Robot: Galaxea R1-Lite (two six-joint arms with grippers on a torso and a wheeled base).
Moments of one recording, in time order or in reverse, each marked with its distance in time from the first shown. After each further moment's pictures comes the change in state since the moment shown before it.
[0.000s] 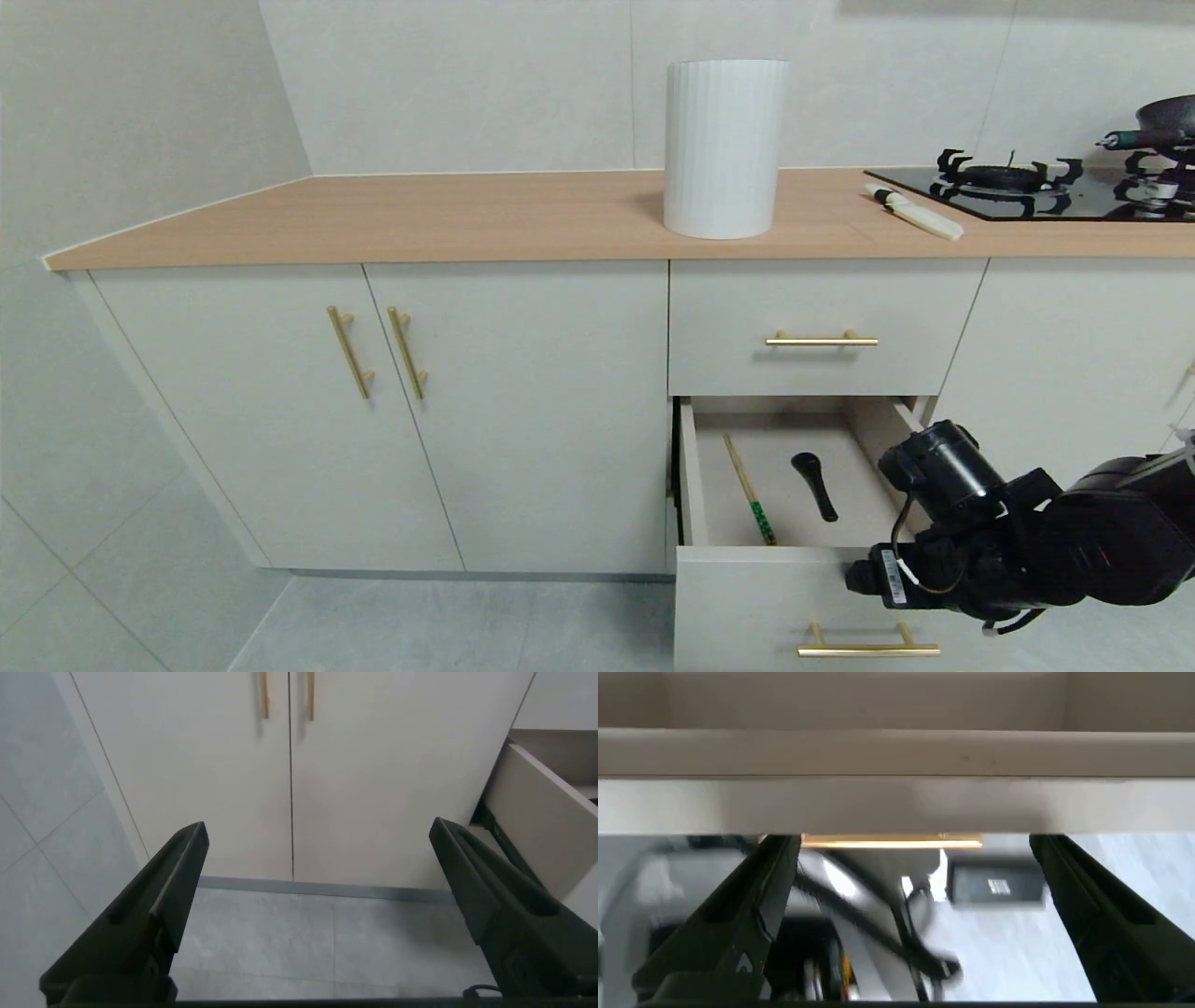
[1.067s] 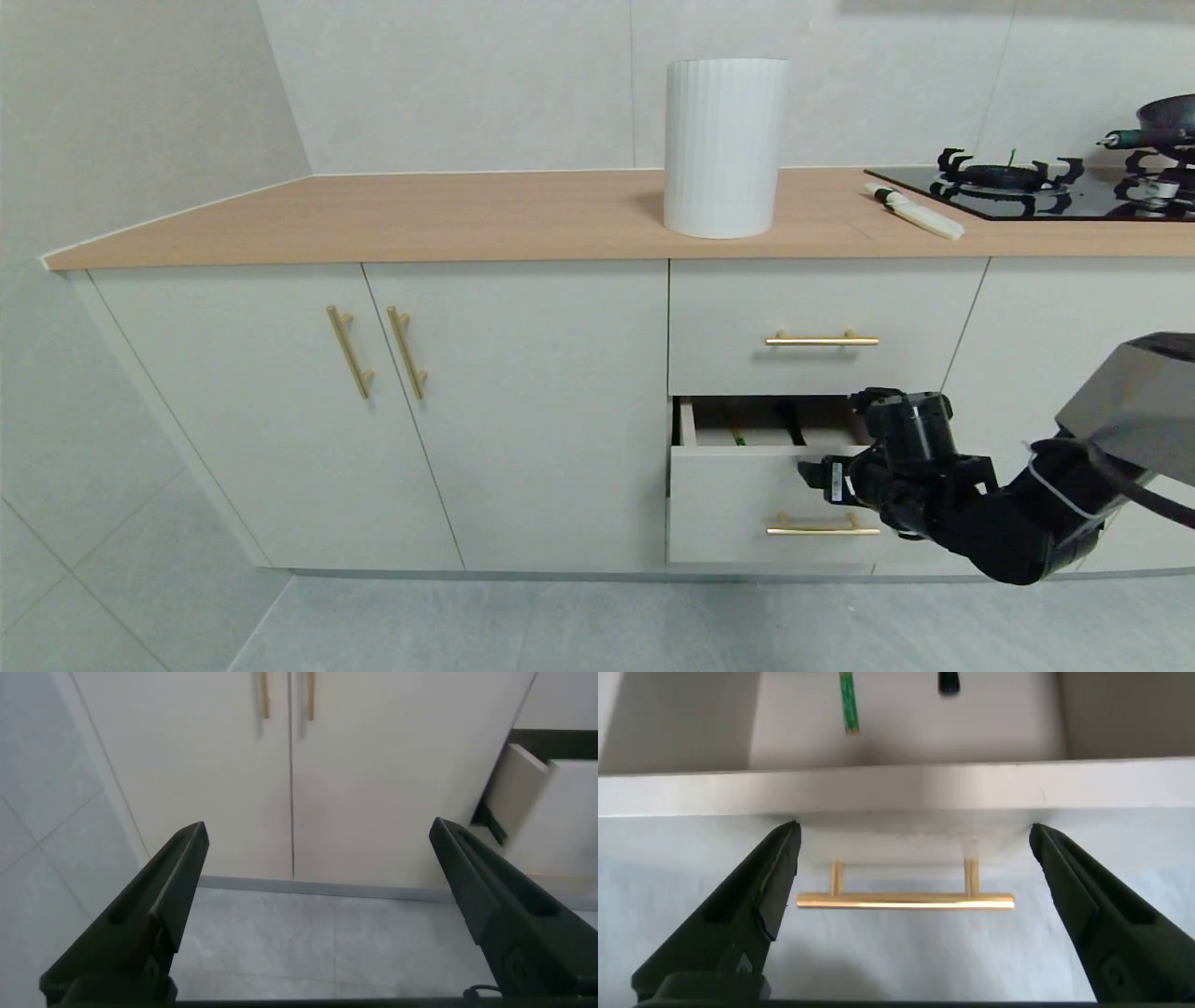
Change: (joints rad) left arm 0.000 0.000 0.000 0.000 0.000 0.000; right arm -0.115 0.307 -0.063 -0.744 0.000 -0.162
